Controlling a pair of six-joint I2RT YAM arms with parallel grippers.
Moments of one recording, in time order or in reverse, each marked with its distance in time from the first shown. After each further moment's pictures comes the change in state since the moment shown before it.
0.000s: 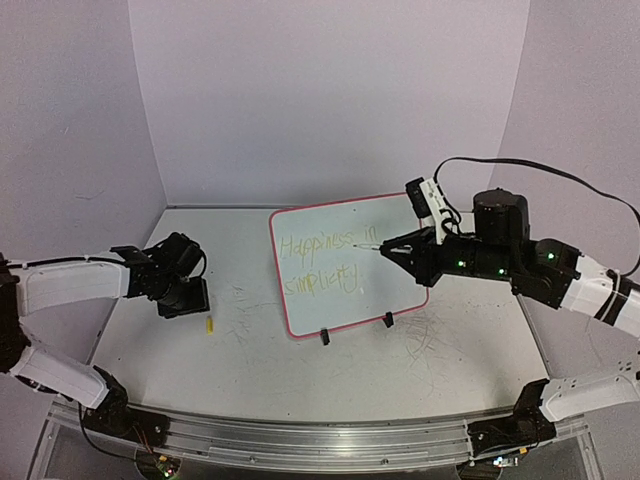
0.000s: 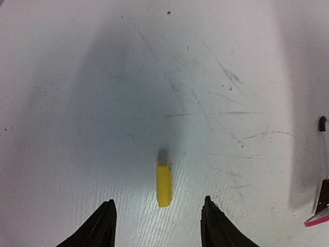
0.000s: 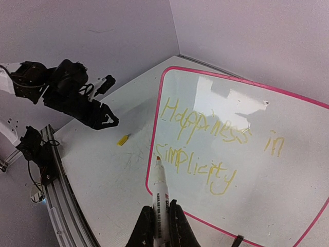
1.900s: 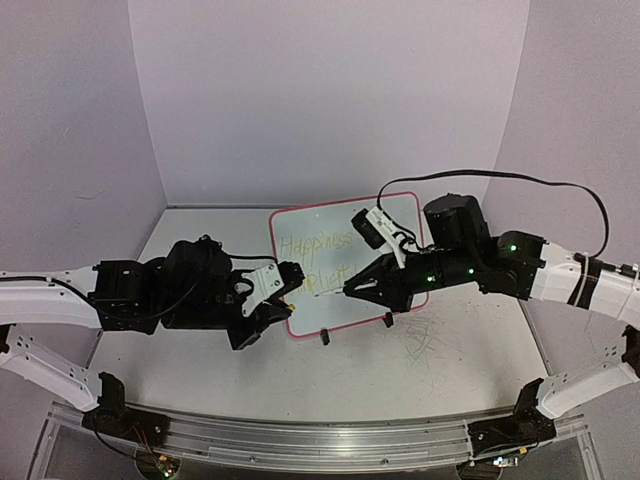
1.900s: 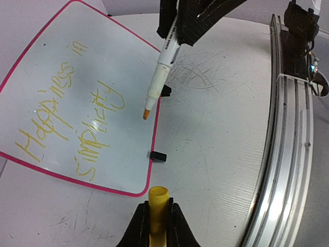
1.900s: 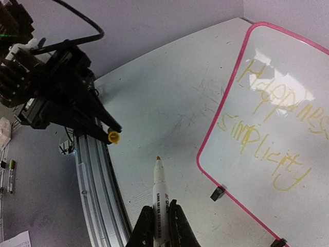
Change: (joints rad) left arm -0.653 -0.128 0.174 0.205 0.075 0.922; right arm 0.084 0.188 0.097 -0.099 -0.236 -0.085
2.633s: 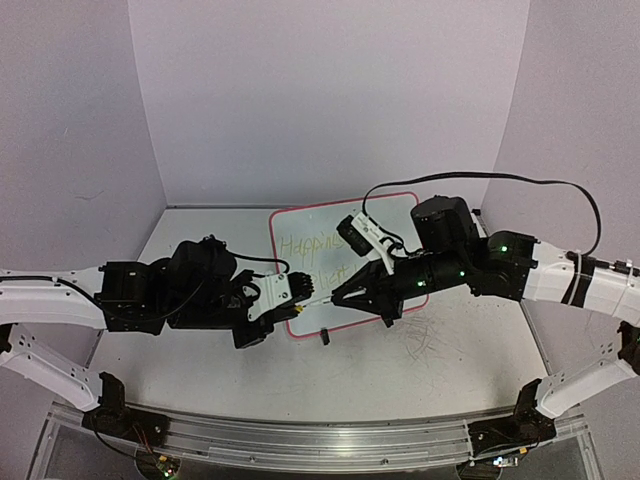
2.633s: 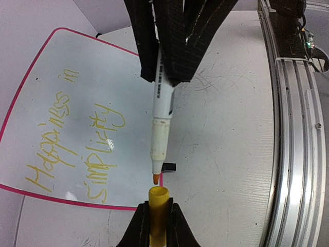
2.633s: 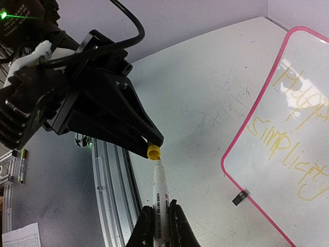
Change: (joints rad) left arm 0.001 0.028 -0.001 0.060 0.022 0.195; right arm 0.063 0.042 0.037 -0.004 -0.025 0.003
